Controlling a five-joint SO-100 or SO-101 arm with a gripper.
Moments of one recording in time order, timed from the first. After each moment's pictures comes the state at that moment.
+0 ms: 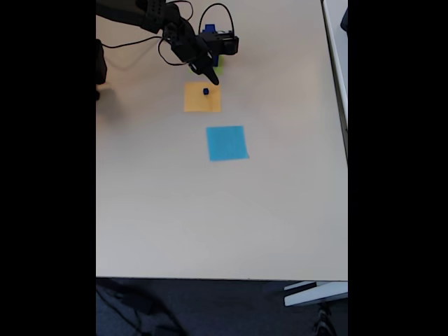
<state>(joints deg) 1.8 93.0 115.1 35.1 64.2</state>
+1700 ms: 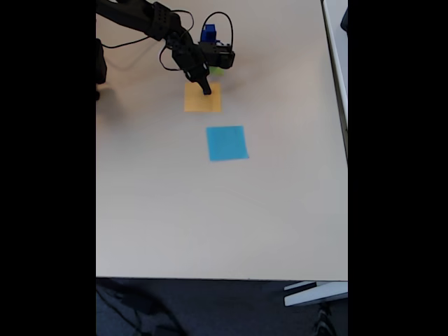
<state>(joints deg) 0.4 86.2 118.2 31.7 71.5</state>
